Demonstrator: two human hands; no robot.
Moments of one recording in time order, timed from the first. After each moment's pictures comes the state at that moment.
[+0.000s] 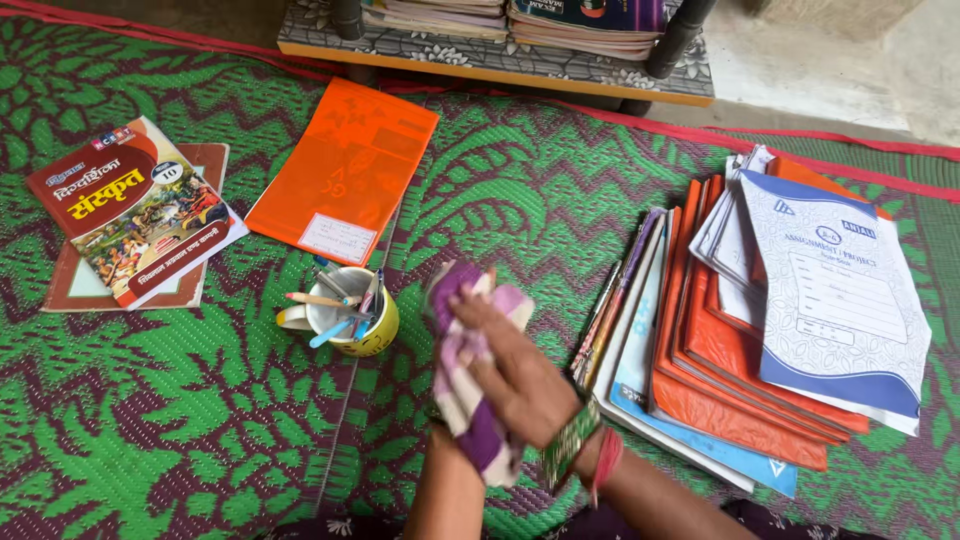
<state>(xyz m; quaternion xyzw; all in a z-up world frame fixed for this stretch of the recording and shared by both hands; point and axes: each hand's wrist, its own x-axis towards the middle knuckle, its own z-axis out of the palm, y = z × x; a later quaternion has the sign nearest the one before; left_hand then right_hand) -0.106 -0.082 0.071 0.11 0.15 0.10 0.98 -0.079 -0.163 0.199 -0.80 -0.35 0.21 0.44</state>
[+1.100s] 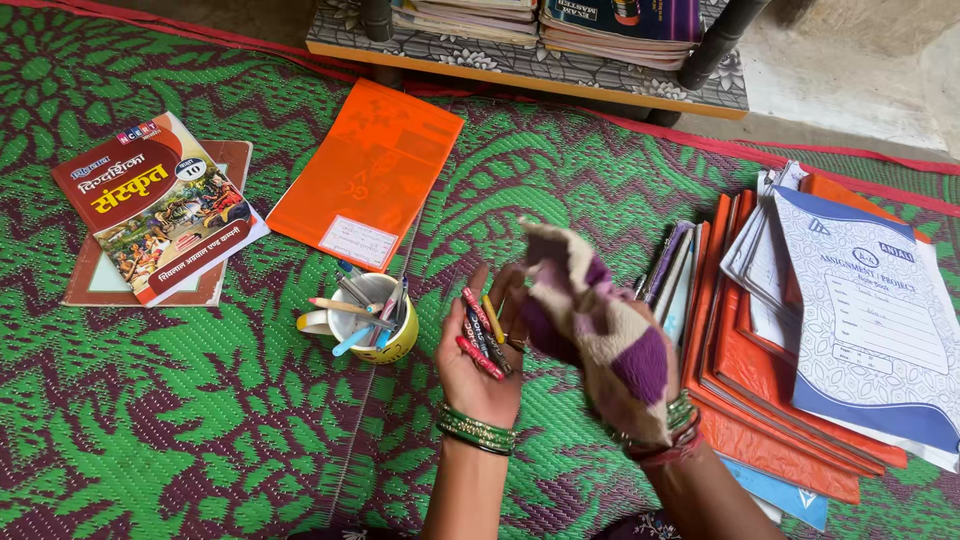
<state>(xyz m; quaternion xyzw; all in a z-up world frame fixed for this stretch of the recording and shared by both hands) -0.105 -0.059 0.109 0.04 0.18 0.19 0.96 -0.036 -0.203 0.161 -0.82 -0.13 0.06 0.56</state>
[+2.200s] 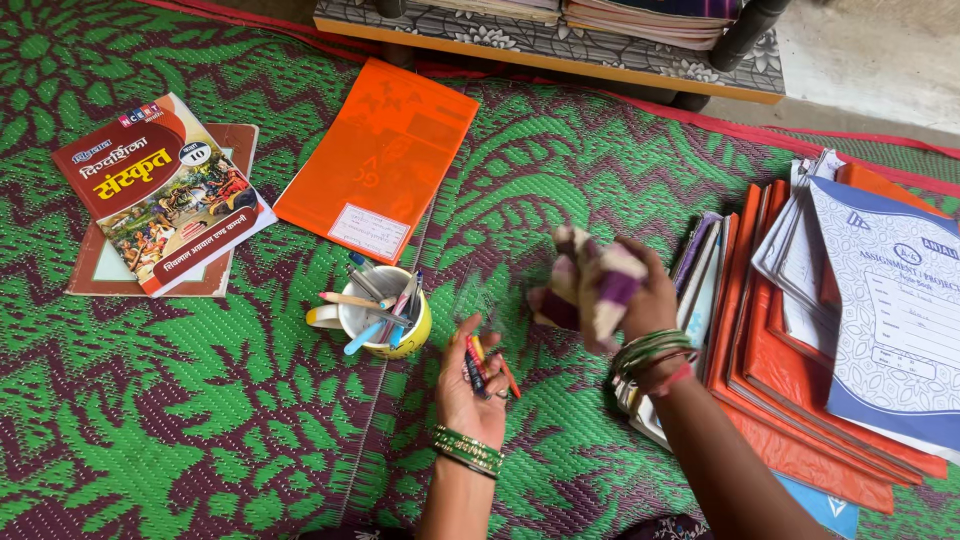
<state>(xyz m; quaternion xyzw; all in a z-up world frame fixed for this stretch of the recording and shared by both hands) -0.141 -0.046 0.055 0.10 0.35 0.18 0.92 0.028 -0.181 0.108 -0.78 -0.02 0.04 0.62</state>
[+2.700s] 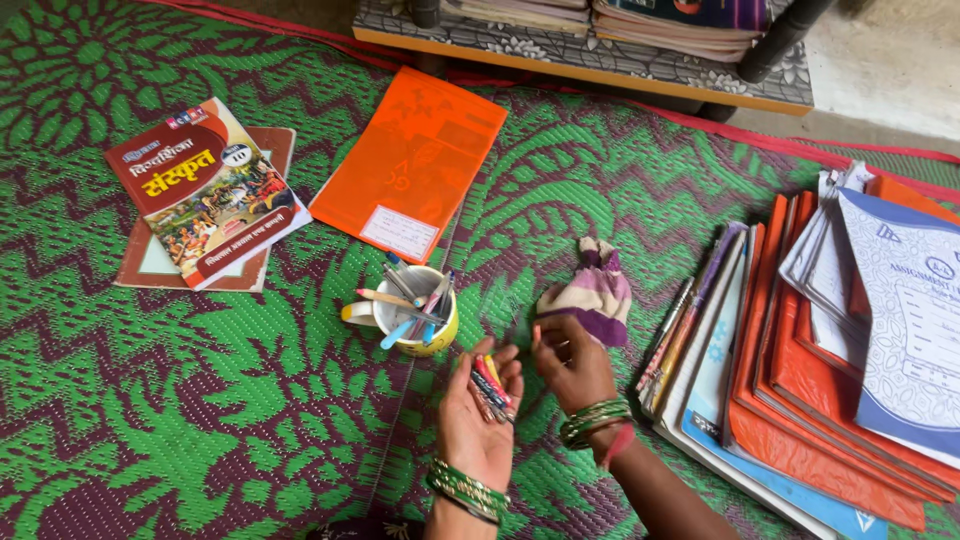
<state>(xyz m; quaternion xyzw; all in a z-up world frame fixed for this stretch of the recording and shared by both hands) -0.171 -0.036 0.111 0.09 0.38 0.17 0.91 -0.065 -0.142 0.062 -0.79 -0.19 0.17 0.56</state>
